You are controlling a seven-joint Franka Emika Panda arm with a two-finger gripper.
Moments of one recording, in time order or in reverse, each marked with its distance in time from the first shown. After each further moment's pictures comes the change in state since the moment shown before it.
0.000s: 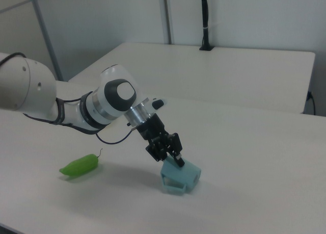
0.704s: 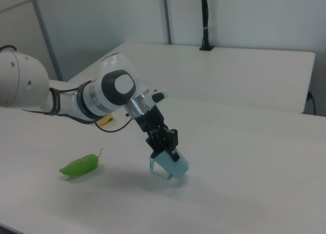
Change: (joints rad) arm -0.016 -0.056 -0.002 0.003 0.104 0.000 -0.009
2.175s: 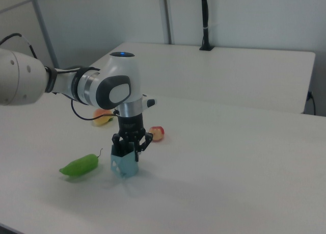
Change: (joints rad) arm 0.005 0.010 0.053 0.015 0.611 -0.099 -0.875
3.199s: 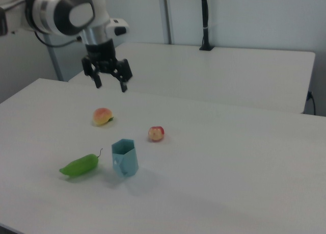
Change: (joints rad) arm 0.002 -0.148 0.099 0.336 0.046 -0.293 0.457
